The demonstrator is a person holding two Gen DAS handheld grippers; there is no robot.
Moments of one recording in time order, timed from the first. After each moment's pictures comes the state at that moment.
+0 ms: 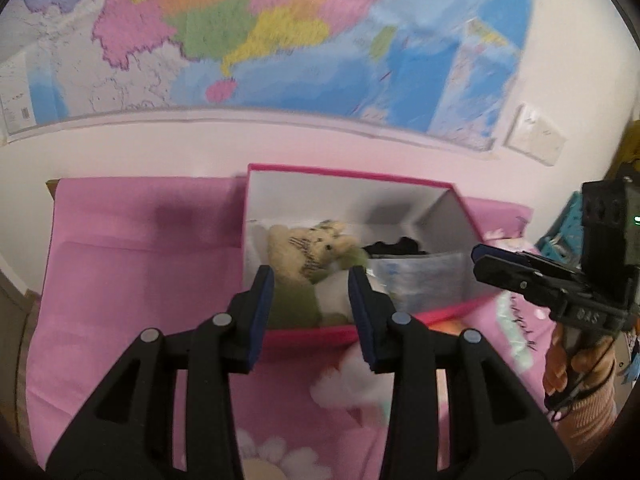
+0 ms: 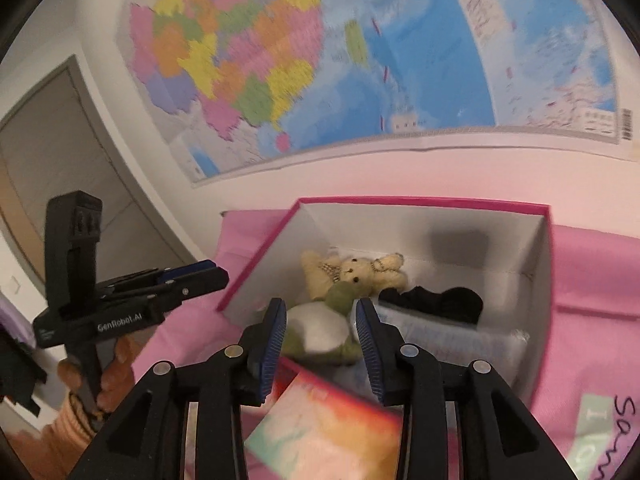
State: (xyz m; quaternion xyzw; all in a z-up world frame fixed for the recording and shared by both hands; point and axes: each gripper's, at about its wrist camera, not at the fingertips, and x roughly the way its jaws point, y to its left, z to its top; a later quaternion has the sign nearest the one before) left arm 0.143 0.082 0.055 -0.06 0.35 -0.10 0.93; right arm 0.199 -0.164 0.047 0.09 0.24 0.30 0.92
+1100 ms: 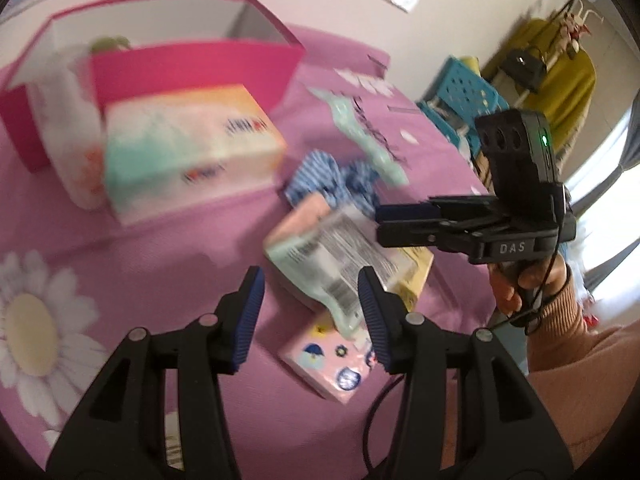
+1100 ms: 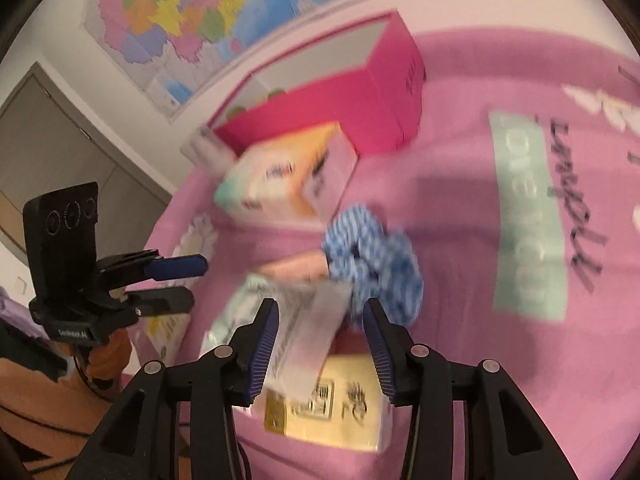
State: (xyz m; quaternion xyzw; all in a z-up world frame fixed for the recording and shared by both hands) left arm 0.024 -0.047 -0.048 -0.04 0.48 -0.33 0.81; right arm 0.063 -0.250 -0.081 0.13 0.39 0.26 0.87
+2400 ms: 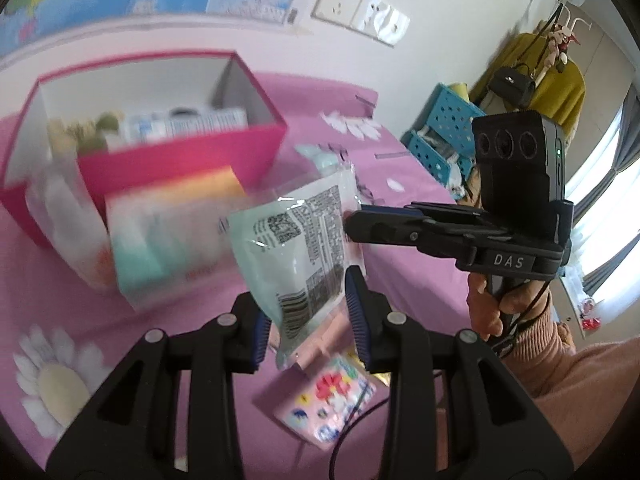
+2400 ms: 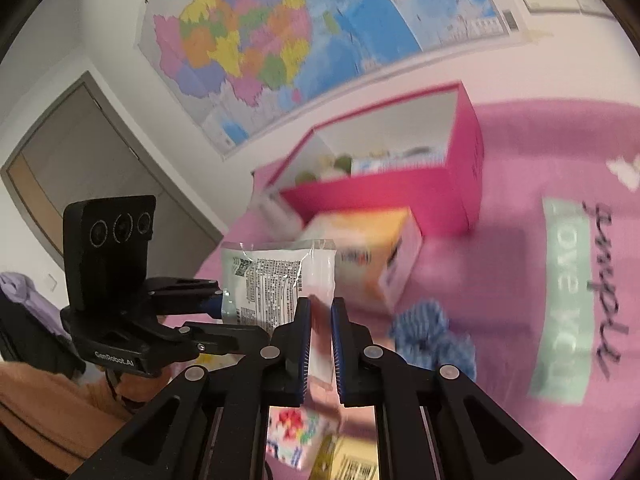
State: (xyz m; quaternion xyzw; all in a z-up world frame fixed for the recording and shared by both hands) left arm 0.061 -0.049 0.013 -0.04 0.43 -0.33 0.84; right arm 0.064 -0.232 -0.030 0.14 0.27 0.33 0.89
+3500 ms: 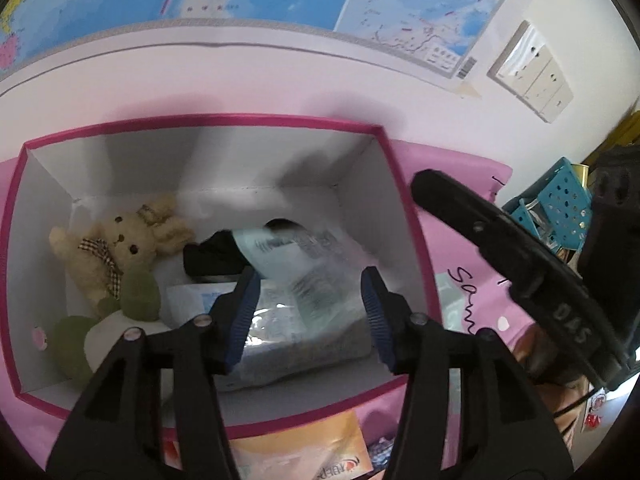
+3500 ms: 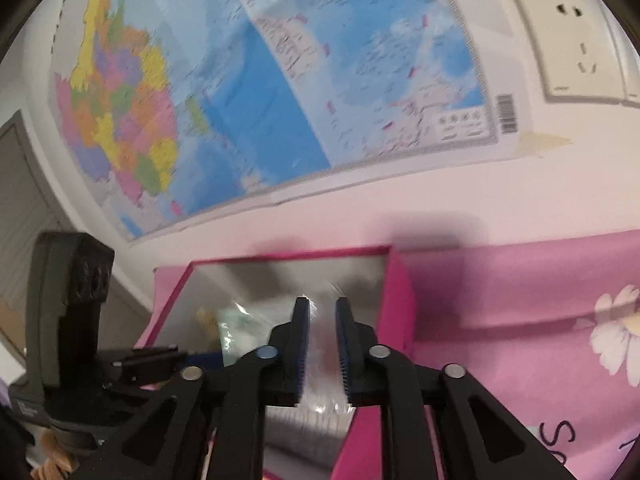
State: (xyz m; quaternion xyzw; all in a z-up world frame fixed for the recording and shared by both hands) left arm 0.265 -0.073 0.008 -0.07 0.50 -0.16 0.85; right arm 0.242 -0.259 0.040 0.15 0.23 0.18 0.95
